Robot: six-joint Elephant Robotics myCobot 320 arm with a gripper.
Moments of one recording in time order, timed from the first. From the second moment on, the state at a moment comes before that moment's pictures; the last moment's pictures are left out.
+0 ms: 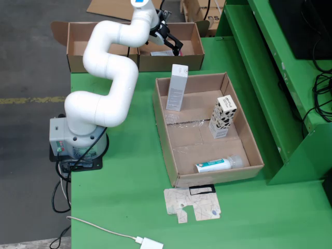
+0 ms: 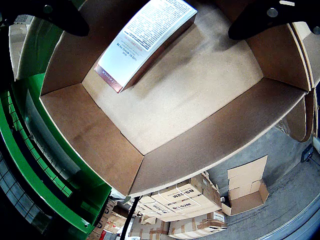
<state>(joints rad) 1.20 -1.40 -0.02 0.22 1.25 0.32</state>
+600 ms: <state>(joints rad) 1.20 -1.40 -0.02 0.22 1.25 0.32</state>
